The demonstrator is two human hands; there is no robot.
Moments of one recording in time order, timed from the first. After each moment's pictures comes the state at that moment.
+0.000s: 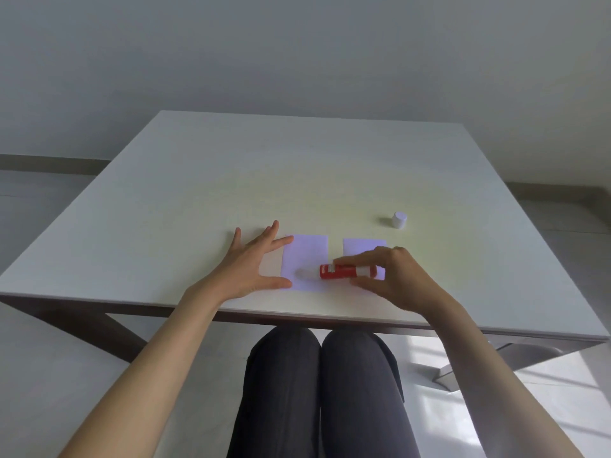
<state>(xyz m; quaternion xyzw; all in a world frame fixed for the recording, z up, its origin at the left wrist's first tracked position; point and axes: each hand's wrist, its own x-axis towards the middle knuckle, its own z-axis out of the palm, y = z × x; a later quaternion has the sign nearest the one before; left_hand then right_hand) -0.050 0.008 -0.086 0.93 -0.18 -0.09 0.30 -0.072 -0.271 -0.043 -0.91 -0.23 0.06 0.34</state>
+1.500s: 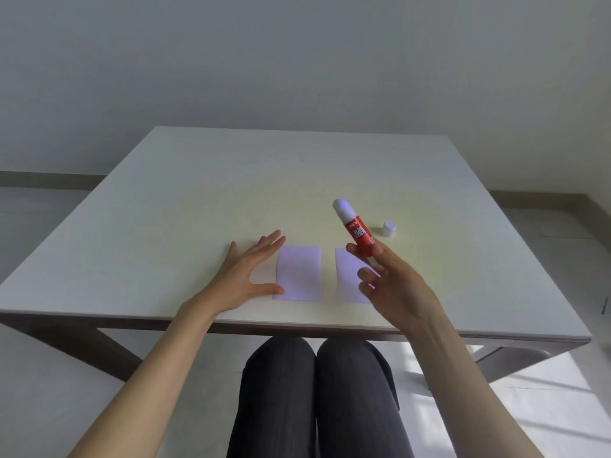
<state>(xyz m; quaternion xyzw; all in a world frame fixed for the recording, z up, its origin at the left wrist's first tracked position) -0.055 0.007 -0.081 0.92 -0.18 -0.06 0.35 -0.085 -0.262 -0.043 -0.46 0.06 0.16 0.87</state>
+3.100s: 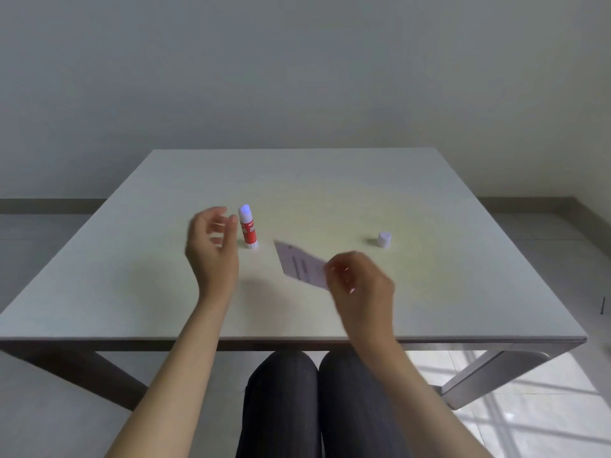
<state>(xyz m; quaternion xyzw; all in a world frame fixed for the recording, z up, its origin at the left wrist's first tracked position) -0.046 -0.013 -0.029 0.74 0.09 0.36 0.56 -0.108 -0.202 -0.032 -0.83 -0.05 -0.28 0.48</state>
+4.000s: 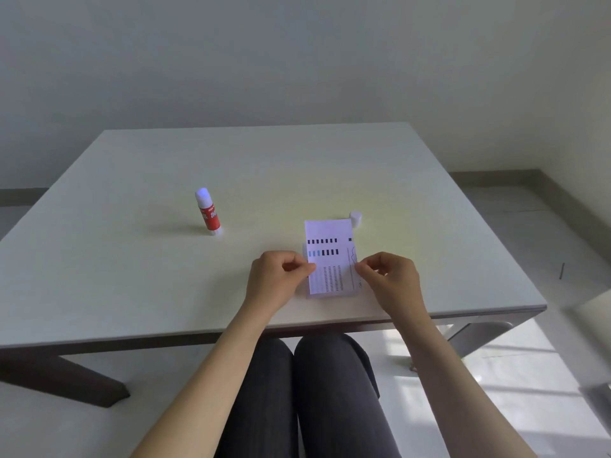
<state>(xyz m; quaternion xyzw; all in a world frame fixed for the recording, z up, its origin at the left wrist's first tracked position) -0.067 -0.114 -0.064 0.87 0.02 -0.02 0.50 -0.093 -0.293 -0.059 -0.84 0.15 -0.08 0.52</state>
